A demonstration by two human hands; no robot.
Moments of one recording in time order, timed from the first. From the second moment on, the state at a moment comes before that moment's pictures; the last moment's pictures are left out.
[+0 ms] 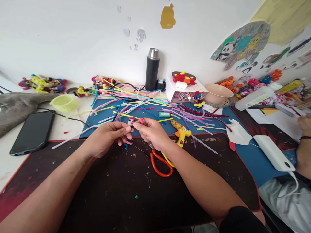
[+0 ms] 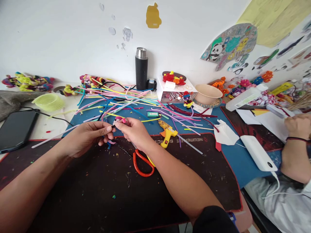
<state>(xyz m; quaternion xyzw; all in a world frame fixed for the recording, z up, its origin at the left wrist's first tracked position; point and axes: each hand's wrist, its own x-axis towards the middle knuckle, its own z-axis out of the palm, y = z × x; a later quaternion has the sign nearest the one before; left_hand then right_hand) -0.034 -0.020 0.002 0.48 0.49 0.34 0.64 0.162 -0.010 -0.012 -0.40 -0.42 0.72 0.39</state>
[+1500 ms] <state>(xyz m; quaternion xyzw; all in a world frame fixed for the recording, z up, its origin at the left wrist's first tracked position) -0.036 -0.021 0.013 0.46 0.50 0.44 0.59 0.162 -0.008 -0.018 -0.42 -0.56 0.59 0.41</state>
